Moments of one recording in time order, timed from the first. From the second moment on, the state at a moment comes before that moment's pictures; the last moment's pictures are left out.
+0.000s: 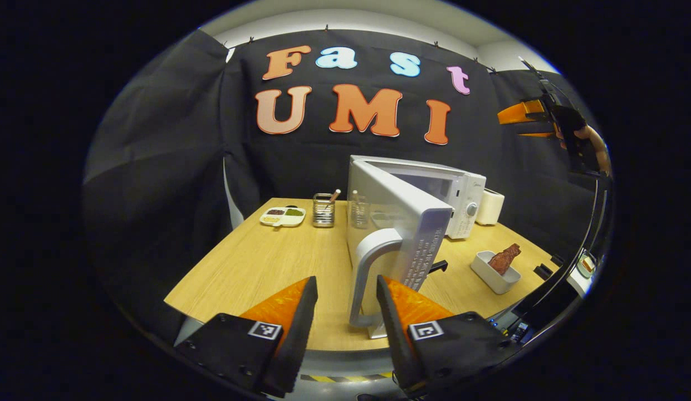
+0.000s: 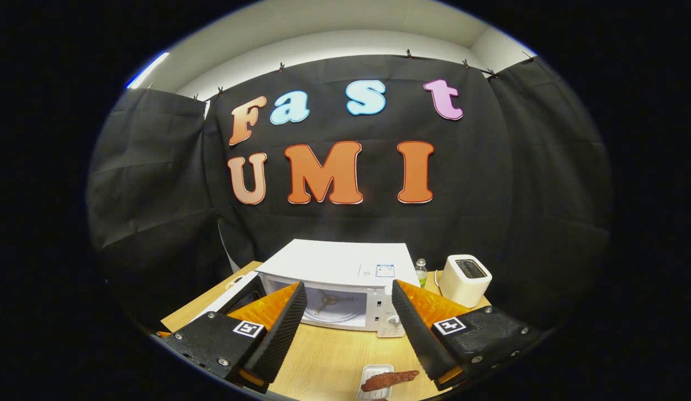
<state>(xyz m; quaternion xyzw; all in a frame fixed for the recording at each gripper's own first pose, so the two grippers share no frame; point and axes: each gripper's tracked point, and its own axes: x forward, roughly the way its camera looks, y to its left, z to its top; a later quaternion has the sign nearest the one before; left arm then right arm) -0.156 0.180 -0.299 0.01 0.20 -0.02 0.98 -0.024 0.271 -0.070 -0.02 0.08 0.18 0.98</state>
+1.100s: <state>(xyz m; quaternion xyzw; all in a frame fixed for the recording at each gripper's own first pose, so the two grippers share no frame) -0.142 0.179 -0.154 0.00 0.13 0.02 0.99 -0.024 0.143 -0.162 0.16 0.11 0.05 0.98</state>
